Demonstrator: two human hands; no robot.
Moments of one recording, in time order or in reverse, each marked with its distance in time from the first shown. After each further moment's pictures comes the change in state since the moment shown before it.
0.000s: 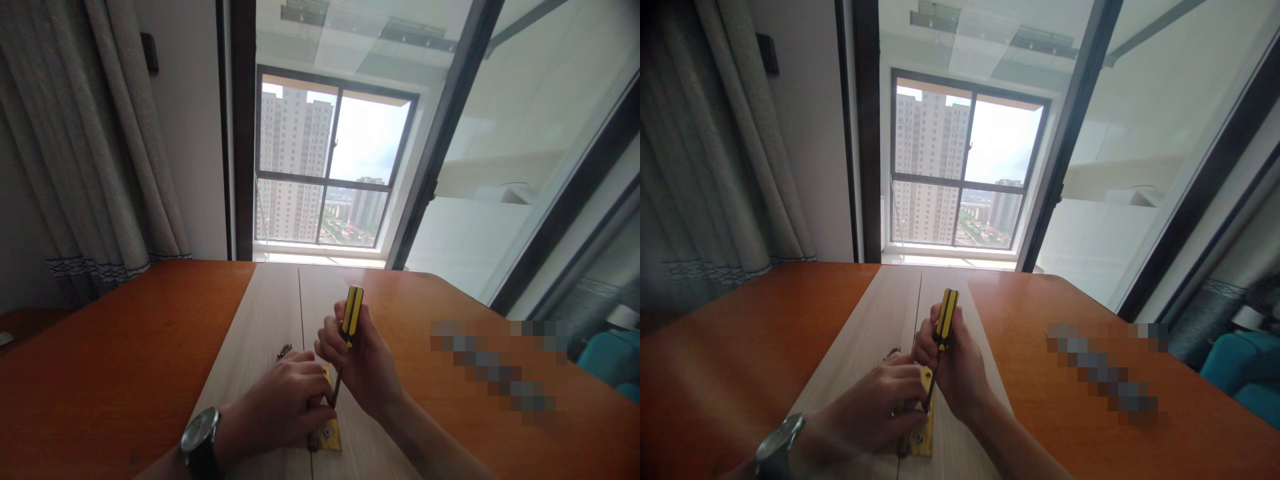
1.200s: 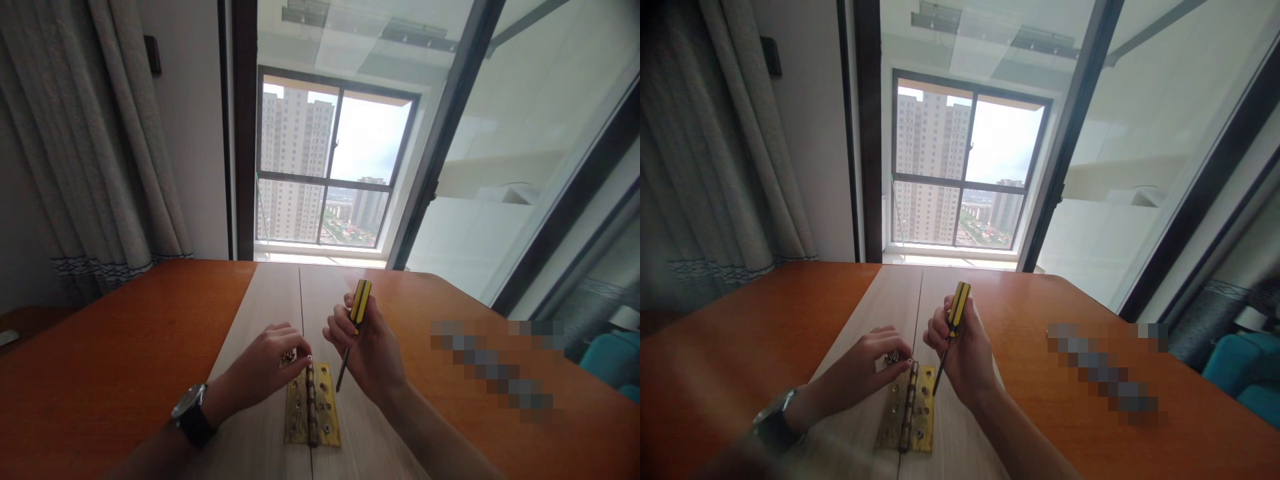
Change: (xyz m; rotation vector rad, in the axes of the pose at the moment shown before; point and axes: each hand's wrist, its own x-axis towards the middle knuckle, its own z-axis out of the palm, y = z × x) left_hand -0.001 -0.014 -0.034 0.026 0.174 -0.137; right_hand 0.006 -0.013 -0.002 -0.001 0.121 -0.051
